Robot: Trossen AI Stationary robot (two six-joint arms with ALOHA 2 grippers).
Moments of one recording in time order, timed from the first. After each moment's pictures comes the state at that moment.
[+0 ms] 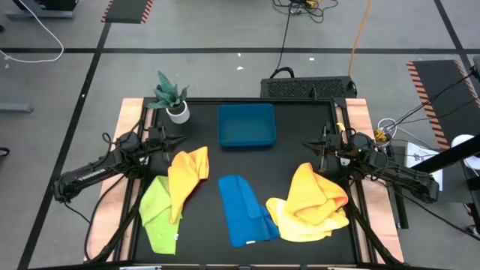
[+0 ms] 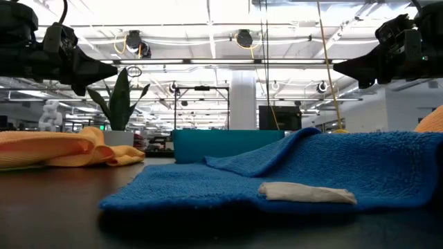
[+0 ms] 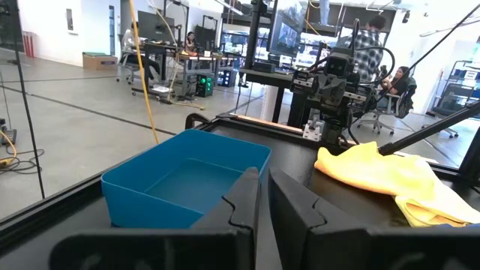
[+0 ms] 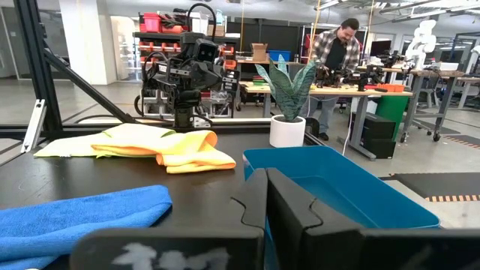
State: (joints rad) left arm 0.46 0.03 0.01 0.06 0.17 -0.15; right arm -0.43 0.04 0.01 0.07 -0.26 -0.03
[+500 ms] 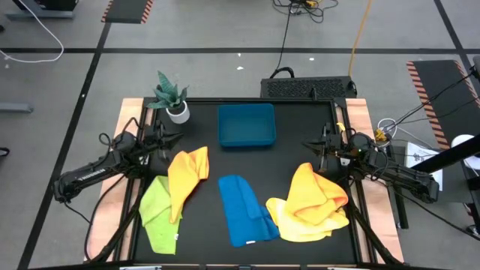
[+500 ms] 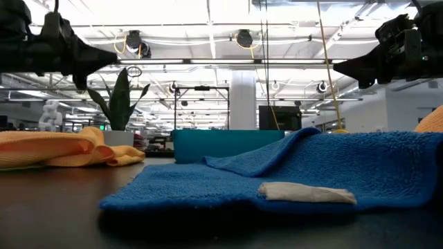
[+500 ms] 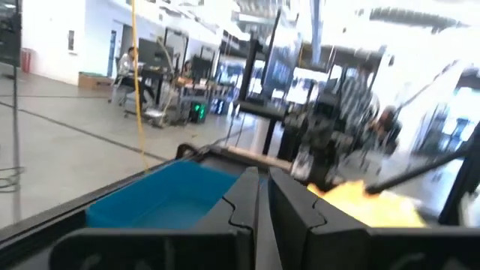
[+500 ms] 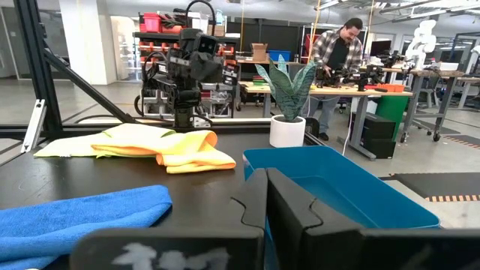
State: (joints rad) left arm 0.46 0.03 0.01 0.19 0.16 -0.28; right arm -0.43 0.04 0.01 0.07 -0.26 -0.03
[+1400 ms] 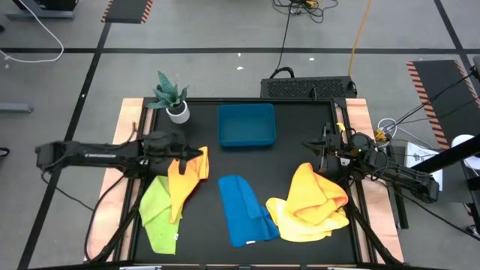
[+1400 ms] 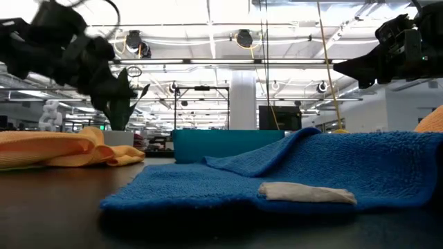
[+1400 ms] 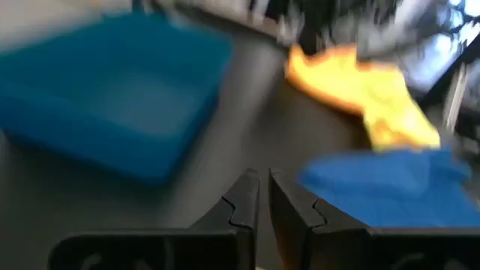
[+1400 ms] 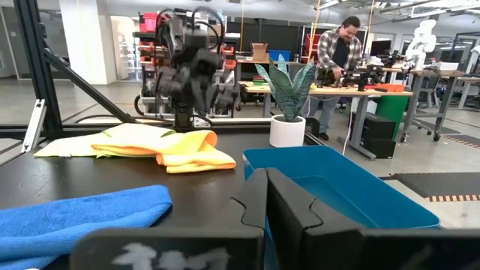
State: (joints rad) left arm 0.23 0.79 0.16 0.29 0.16 -0.27; right arm -0.43 0.04 0.01 0.07 -0.26 -0.03
